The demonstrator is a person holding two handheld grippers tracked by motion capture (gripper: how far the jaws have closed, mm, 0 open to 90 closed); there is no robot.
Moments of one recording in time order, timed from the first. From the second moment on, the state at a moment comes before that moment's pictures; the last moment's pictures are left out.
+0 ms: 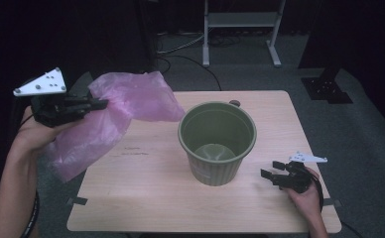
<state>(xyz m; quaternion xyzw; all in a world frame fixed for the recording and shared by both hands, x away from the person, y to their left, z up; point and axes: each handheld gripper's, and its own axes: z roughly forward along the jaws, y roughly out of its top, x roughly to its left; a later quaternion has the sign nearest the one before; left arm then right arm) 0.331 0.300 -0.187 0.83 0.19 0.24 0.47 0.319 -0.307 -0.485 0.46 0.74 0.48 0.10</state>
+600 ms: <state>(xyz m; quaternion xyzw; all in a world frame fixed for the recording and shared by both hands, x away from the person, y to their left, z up) 0.333 0.244 -0.146 0.84 0.09 0.18 0.50 0.318 -0.310 -0.485 0.46 0.74 0.48 0.11</state>
